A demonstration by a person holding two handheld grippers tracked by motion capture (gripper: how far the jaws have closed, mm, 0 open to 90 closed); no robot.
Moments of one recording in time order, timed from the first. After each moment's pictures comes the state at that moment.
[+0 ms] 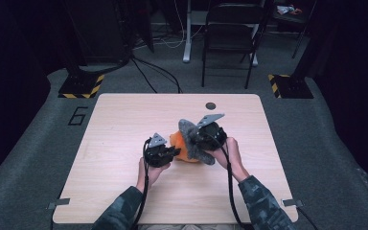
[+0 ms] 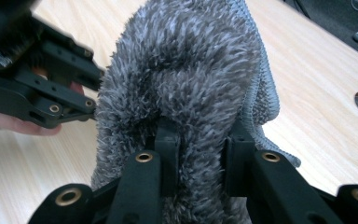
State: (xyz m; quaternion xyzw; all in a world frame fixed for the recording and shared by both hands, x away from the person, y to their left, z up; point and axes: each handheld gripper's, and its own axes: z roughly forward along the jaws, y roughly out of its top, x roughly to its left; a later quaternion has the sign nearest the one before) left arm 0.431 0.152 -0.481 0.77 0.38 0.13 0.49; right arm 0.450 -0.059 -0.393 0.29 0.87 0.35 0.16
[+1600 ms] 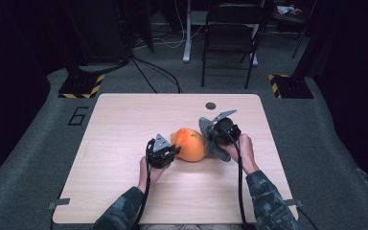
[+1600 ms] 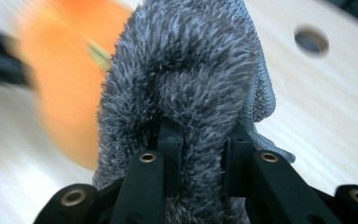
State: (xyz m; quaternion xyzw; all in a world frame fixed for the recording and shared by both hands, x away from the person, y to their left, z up) left arm 0.430 0.146 -0.485 0.78 0.36 0.19 0.48; right arm 0.482 -0.110 -0.406 0.36 0.86 0.30 0.18
